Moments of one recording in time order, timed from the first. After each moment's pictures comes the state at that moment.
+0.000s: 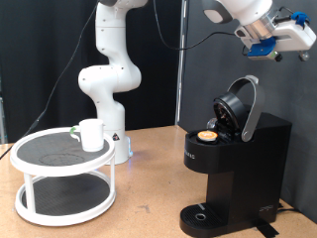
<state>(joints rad) 0.22 -0.01 0.17 -1.87 0.84 2.18 2.28</state>
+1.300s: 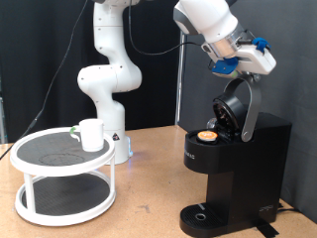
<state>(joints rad) 0.14 -0.12 0.10 -2.07 0.82 2.07 2.20</state>
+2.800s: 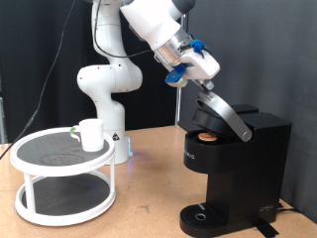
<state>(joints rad) 0.03 -0.27 -0.03 -2.29 0.81 2.12 1.97</state>
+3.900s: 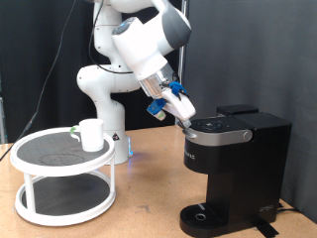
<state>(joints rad) 0.00 -0.18 -0.03 -2.38 0.75 2.26 1.95</state>
